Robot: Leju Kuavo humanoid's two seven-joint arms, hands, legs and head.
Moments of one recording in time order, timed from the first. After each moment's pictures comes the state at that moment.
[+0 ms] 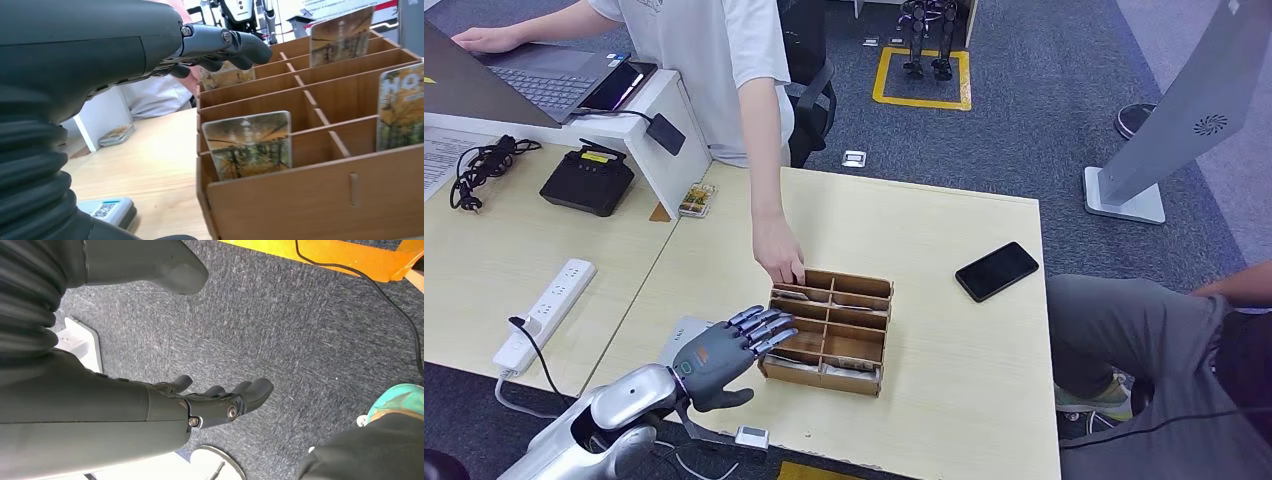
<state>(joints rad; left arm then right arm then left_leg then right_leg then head) -0.09 0.46 -0.56 -1.65 -1.05 0.11 -0.22 -0.03 0.06 -0.25 -0.20 0.90 -0.32 -0.05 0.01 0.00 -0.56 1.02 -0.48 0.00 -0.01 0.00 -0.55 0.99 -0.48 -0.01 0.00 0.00</state>
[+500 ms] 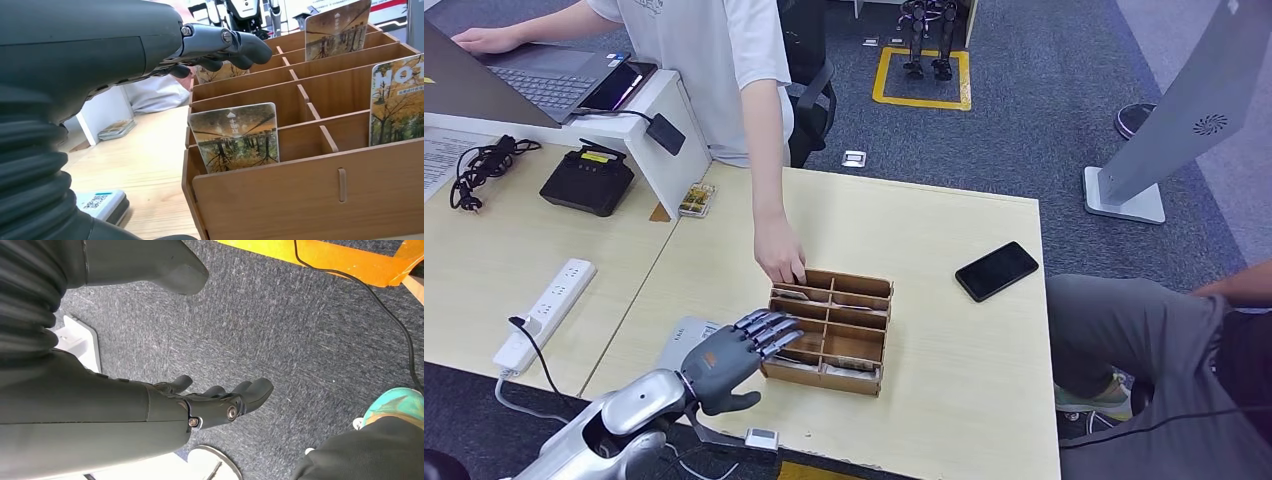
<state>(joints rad) -0.09 0.43 -0.58 -1.62 -1.07 0.13 -0.19 -0.03 0.07 -0.26 -0.20 0.92 -0.32 -0.05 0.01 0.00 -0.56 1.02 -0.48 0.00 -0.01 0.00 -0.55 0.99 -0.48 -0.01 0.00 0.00</state>
